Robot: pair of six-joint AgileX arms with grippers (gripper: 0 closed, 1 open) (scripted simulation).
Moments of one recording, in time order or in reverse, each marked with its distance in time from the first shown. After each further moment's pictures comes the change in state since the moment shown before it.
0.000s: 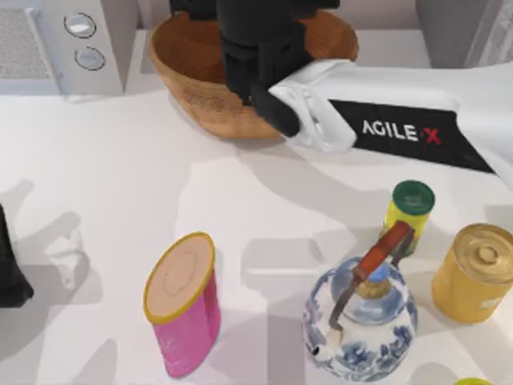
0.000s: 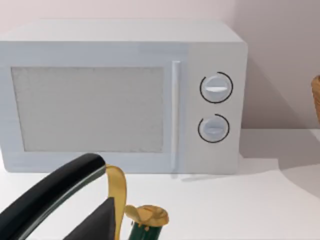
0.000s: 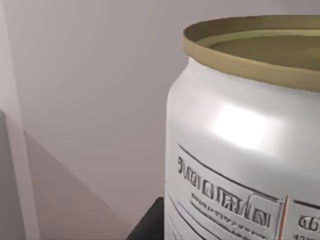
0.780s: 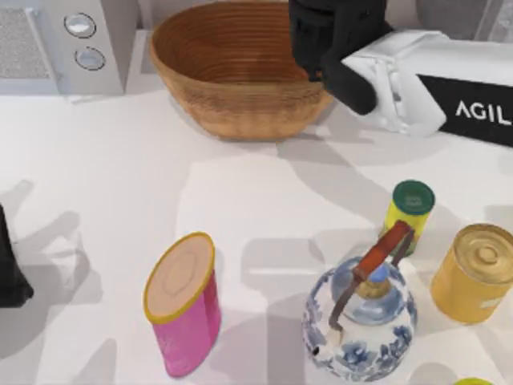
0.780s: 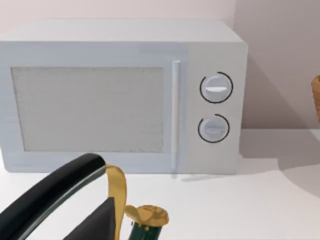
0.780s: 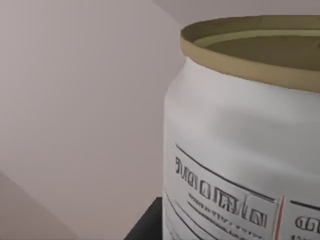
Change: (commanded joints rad) left arm 0.000 0.000 0.000 0.000 0.000 0.000; right arm -0.057 -0.252 -0.196 -0.048 -0.060 -0.005
